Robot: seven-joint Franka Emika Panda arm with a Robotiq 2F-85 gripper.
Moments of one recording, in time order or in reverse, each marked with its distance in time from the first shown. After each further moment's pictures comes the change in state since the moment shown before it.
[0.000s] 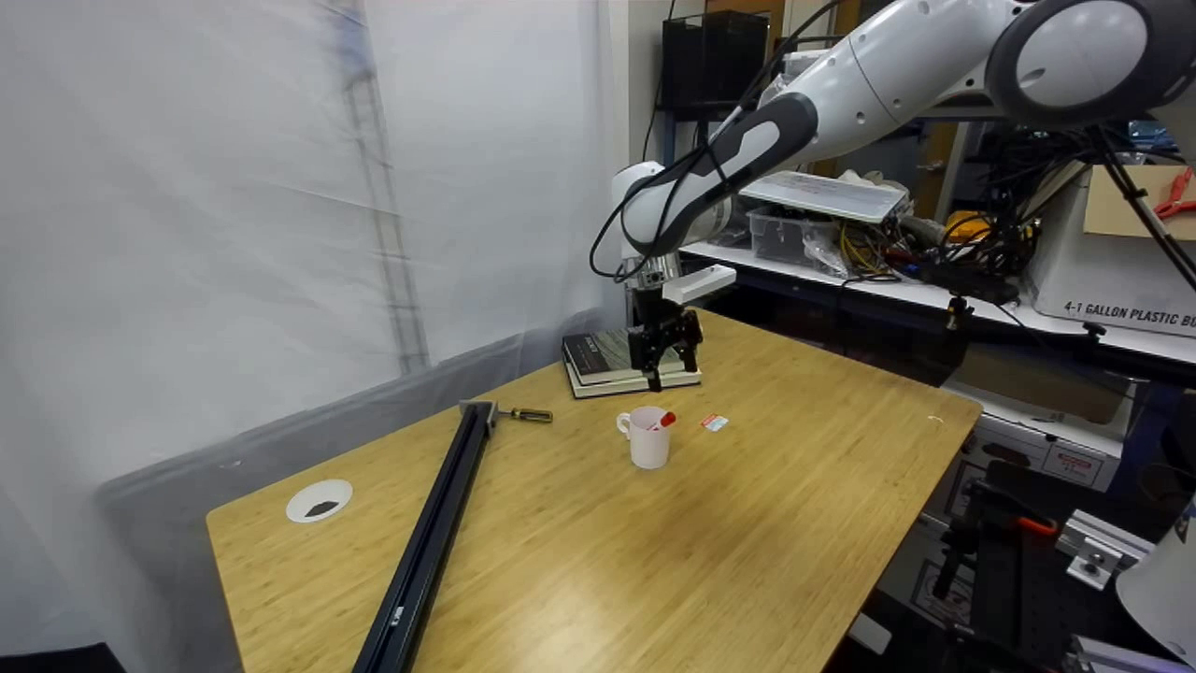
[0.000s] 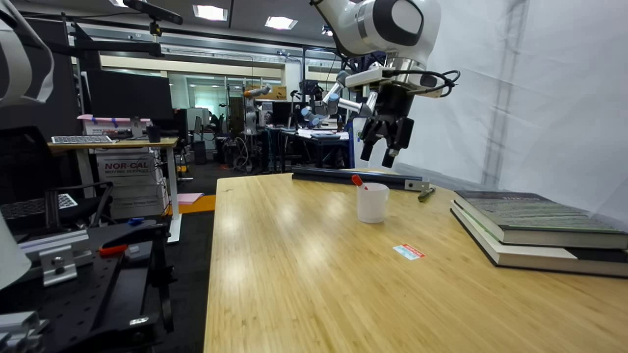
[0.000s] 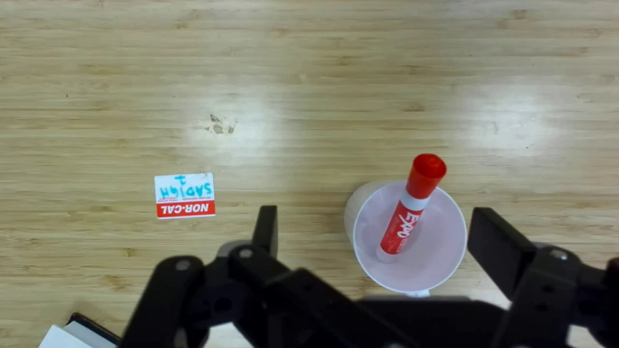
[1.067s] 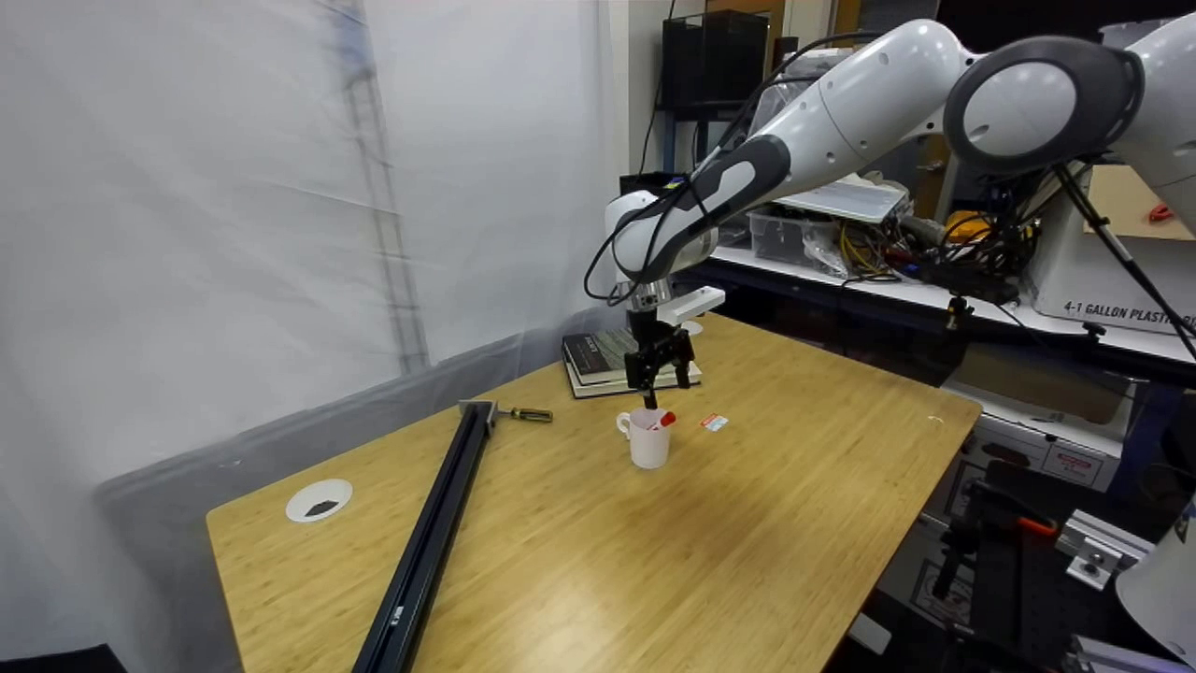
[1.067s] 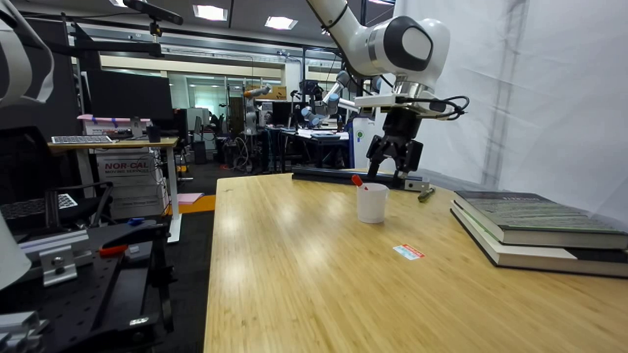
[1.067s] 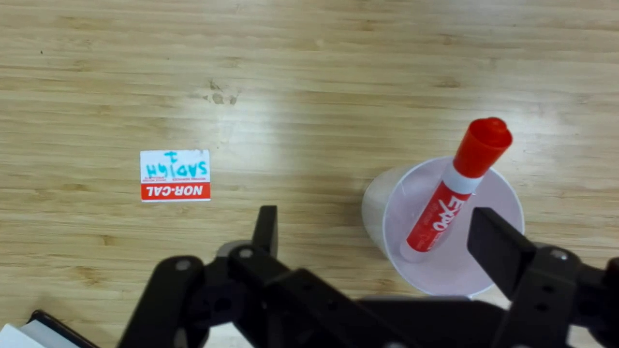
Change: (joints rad) arm -0.014 0.134 -0.003 0.113 0.000 0.000 -0.054
